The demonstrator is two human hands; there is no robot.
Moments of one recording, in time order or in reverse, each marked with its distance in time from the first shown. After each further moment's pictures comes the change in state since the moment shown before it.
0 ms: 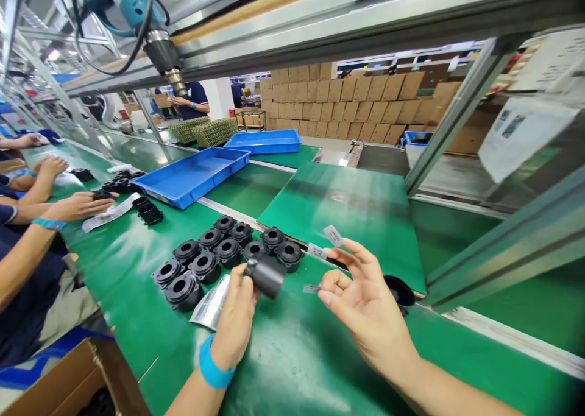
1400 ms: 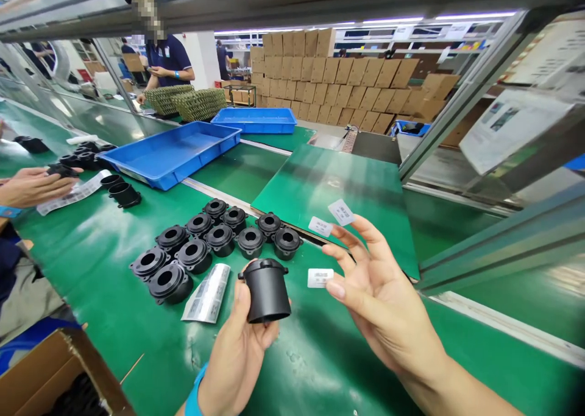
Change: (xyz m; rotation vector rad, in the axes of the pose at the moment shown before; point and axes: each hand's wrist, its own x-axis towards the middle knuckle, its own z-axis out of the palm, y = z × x) left_hand -0.033 0.034 0.008 -0.879 0.054 -0.616; right_hand 0.011 -0.022 0.021 0.032 0.091 0.138
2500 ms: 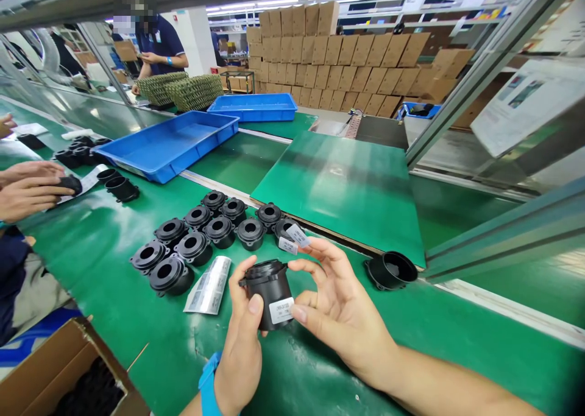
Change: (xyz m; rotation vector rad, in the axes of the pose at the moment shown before) left_hand -0.006 -0.015 -0.013 0.374 0.048 0.271; right_hand -0.022 0.045 0.006 0.078 -0.200 0.136
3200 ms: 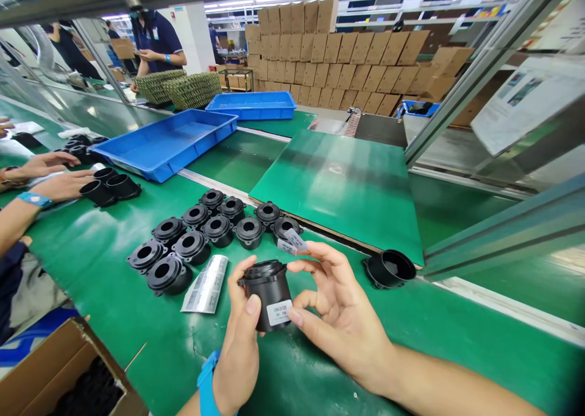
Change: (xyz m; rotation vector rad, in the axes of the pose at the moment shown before) left_hand 0.004 -0.004 -0.006 0.028 -0.019 -0.041; right_hand -0.003 0.000 0.004 -0.112 -0.014 -0.098
